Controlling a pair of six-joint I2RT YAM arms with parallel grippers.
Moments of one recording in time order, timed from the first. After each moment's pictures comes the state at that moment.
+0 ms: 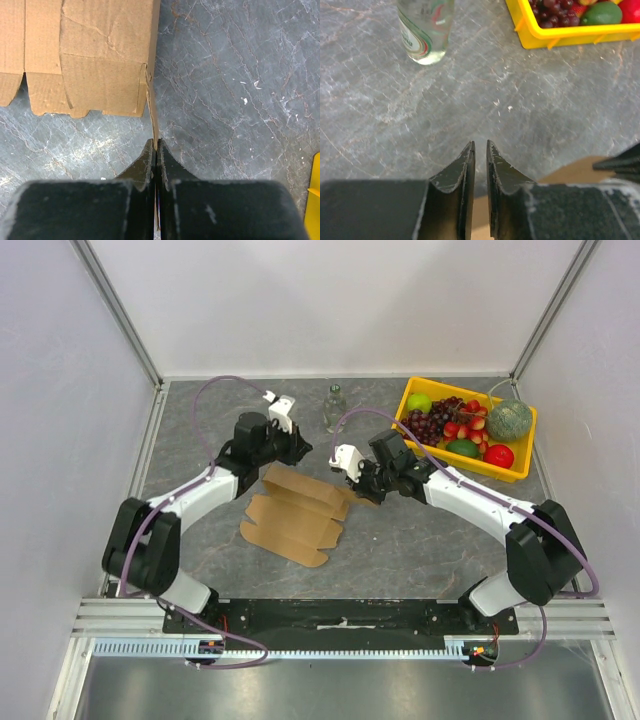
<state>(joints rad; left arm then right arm) -0.42 1.48 0.88 0.21 0.34 -0.14 0.63 1.50 1.03 -0.39 -0.33 -0.53</state>
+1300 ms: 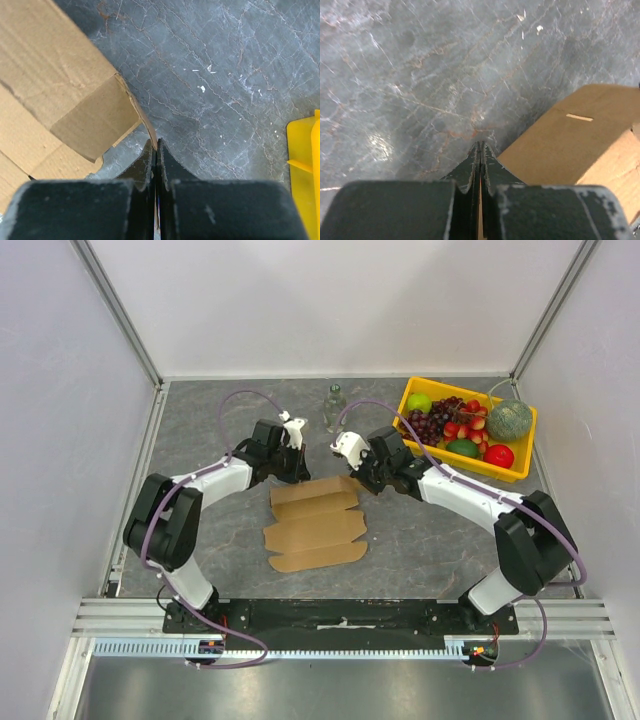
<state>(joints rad) -0.43 1.71 1.02 -0.09 0.35 -0.14 0.61 1.56 1.03 -0.27 -0.13 -0.41</state>
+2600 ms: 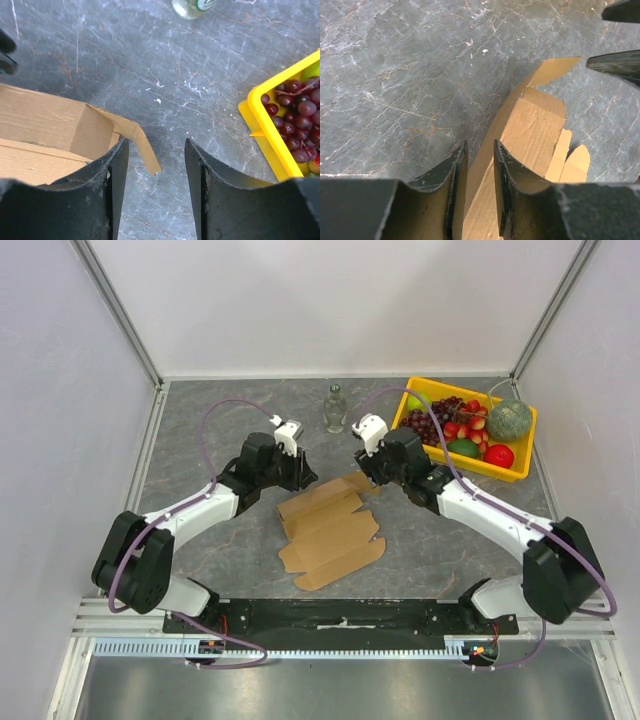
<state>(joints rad) -0.50 1.42 0.80 0.09 0.30 -0.24 0.61 1.42 0.94 -0.11 0.05 -0.21</state>
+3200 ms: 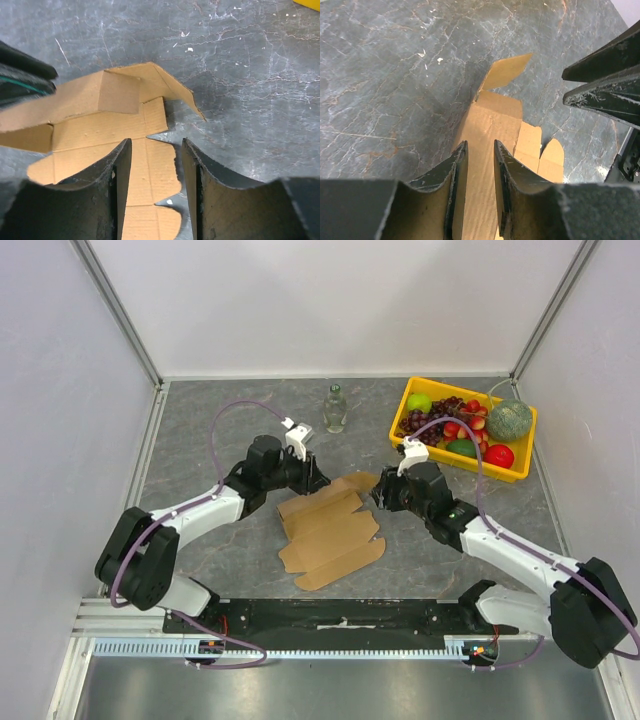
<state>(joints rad) -0.54 1.45 0.78 0.22 0.43 -0.24 0.61 1.13 0.60 0.01 0.07 0.41</state>
